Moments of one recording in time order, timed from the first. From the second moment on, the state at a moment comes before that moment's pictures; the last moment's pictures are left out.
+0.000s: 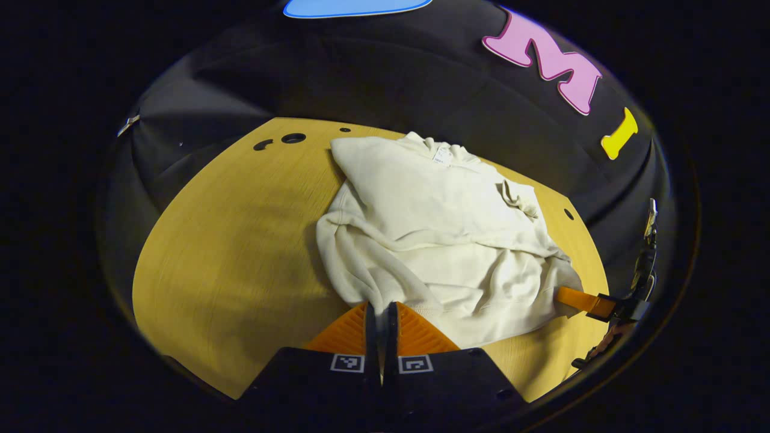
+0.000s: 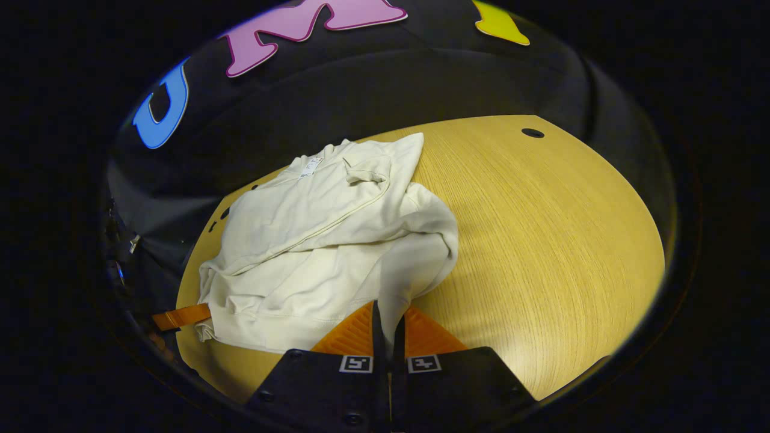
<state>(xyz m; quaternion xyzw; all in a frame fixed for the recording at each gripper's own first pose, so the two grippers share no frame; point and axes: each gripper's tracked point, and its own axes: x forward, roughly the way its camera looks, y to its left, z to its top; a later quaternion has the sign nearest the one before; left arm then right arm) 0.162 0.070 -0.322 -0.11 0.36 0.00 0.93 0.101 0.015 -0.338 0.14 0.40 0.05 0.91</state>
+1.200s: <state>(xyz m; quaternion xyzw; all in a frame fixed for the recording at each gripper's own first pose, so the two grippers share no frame) 0.384 0.097 -0.188 -0.13 0.21 -0.01 0.97 0.347 0.038 -0.224 0.10 0.24 0.07 0.96</state>
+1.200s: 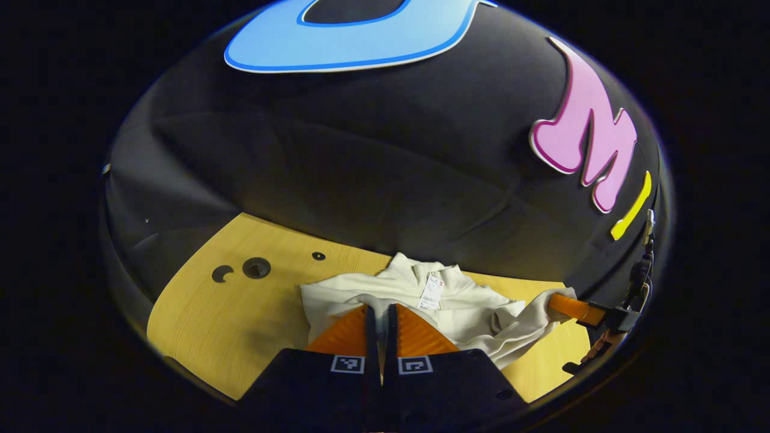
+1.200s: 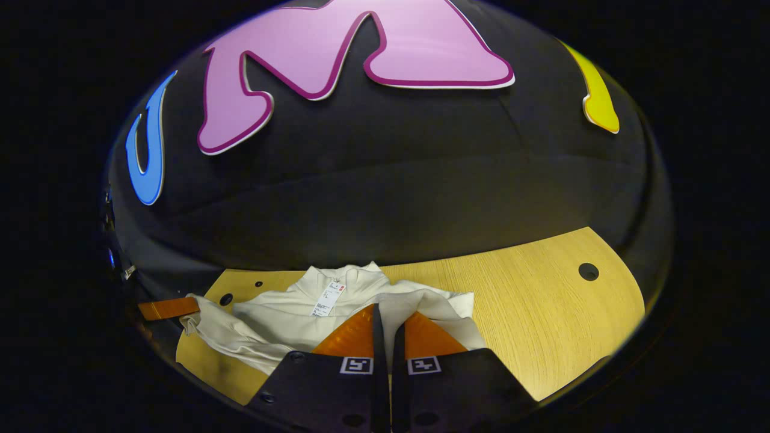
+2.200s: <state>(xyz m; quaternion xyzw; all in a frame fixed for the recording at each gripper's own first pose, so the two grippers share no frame) 0.446 0.154 -0.188 -0.08 0.15 0.08 0.98 0.390 0.024 -0.249 0.03 0.19 0.05 0.98</state>
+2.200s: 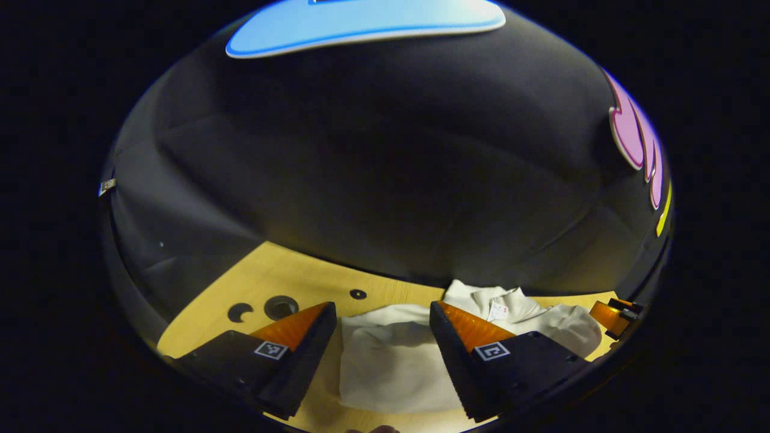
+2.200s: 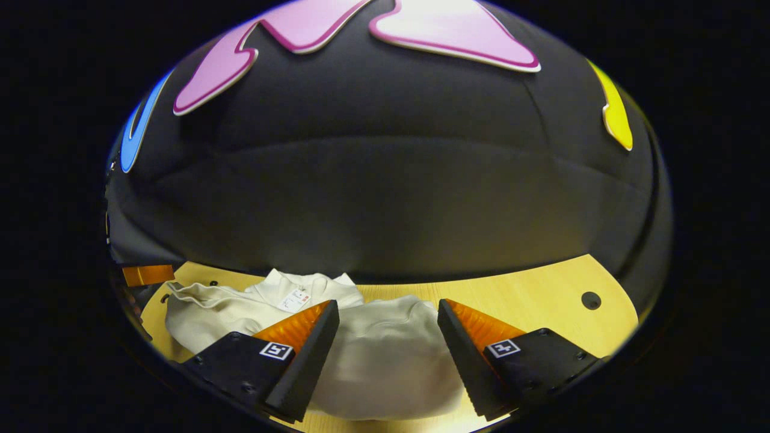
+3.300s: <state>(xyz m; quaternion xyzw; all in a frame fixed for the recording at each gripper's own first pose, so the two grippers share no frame) 0.095 0.136 -0.001 -0.07 0.03 0.04 1.00 0.085 -0.051 -0.010 0.03 0.06 -0.01 1.00</state>
